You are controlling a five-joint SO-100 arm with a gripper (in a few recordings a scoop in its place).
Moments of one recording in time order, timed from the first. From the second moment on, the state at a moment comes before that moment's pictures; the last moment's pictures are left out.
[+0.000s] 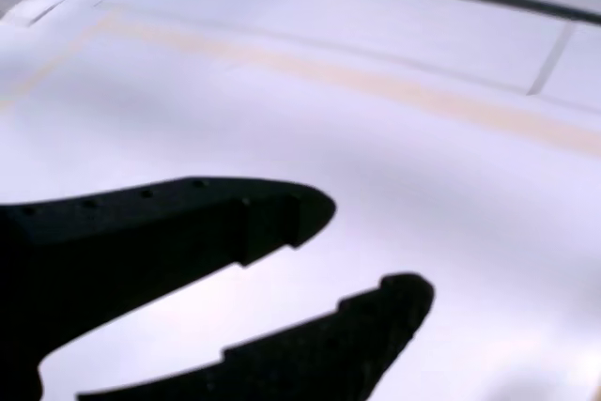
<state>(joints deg) 8.4 126.9 124.9 24.2 -90.1</state>
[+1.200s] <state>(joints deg) 0.3 190.0 178.6 76.2 -90.8</state>
